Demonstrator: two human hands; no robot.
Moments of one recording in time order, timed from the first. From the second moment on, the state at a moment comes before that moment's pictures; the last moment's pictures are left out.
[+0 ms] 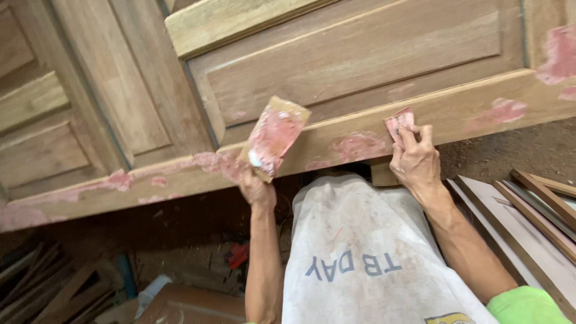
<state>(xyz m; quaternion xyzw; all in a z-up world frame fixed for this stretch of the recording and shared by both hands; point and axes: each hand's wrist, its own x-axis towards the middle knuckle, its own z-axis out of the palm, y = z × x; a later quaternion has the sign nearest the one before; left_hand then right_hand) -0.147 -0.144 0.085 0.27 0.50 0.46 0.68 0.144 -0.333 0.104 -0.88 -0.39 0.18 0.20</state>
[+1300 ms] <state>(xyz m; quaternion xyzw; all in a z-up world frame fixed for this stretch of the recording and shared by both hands) -0.054 0.074 0.008 0.67 0.48 0.26 0.51 0.093 -0.298 0.106 -0.95 -0.24 0.07 0.17</state>
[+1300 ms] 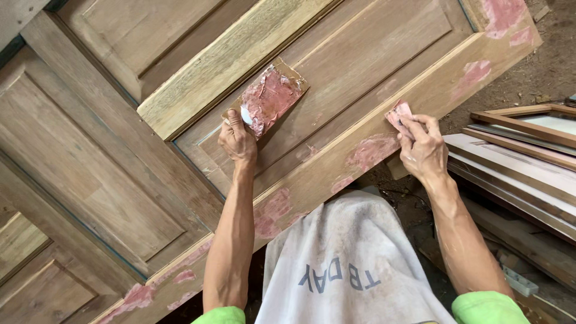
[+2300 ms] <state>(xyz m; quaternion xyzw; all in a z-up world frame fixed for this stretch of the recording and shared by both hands) -0.053 0.072 0.000 0.65 0.47 0.29 0.52 0.157 -0.318 0.114 -0.95 -0.29 0.13 0.06</state>
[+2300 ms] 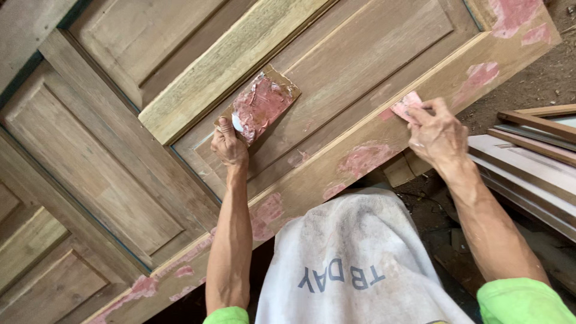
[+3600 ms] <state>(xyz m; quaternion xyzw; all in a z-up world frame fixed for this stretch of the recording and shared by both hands) -0.046 0.061 -0.009 0.83 0.39 0.29 0.28 0.264 -0.339 0.156 -0.93 0.03 0.29 0.21</state>
